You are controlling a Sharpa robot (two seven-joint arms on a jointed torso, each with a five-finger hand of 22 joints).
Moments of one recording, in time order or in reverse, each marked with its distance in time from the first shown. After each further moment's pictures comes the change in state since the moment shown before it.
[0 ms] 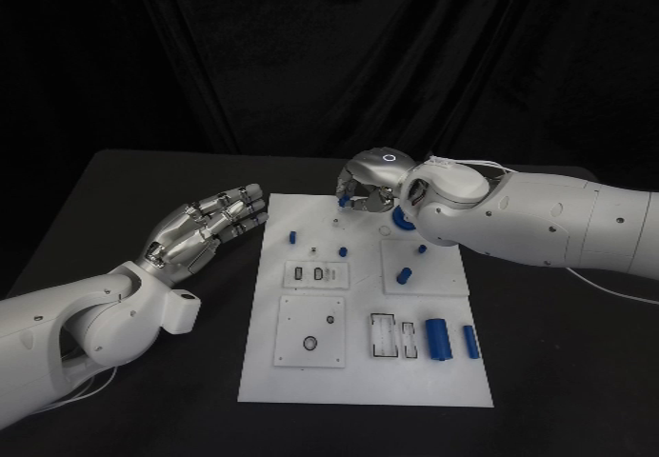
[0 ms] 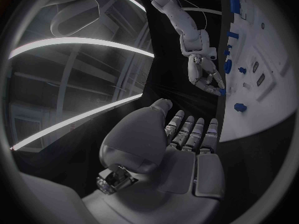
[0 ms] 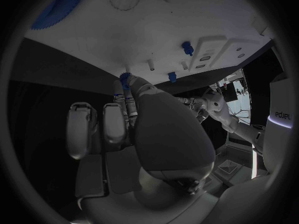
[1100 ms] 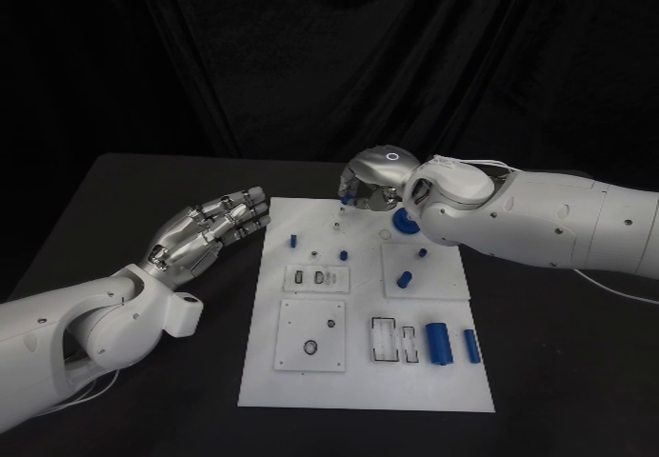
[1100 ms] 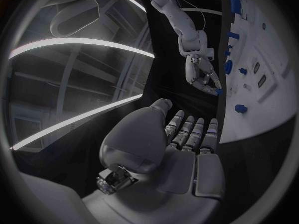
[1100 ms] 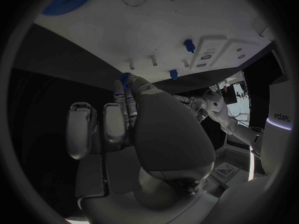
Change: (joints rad) left arm 0.000 0.003 0.001 0.001 0.000 -0.003 0.000; left_hand 0.000 0.000 -0.007 0.001 0.000 0.000 0.000 0.000 0.000 0.000 0.000 0.000 0.000 0.000 0.000 0.000 -0.001 0.000 0.000 0.000 0.000 0.000; right arm 0.015 -0.010 0.000 0.009 -0.029 -0.011 -0.003; right_hand 0.005 0.006 -0.012 0.005 0.000 0.017 -0.009 -0.001 0.000 0.004 -0.004 0.033 -0.001 -0.003 -0.003 0.000 -0.004 0.000 0.000 0.000 0.000 0.000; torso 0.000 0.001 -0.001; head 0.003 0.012
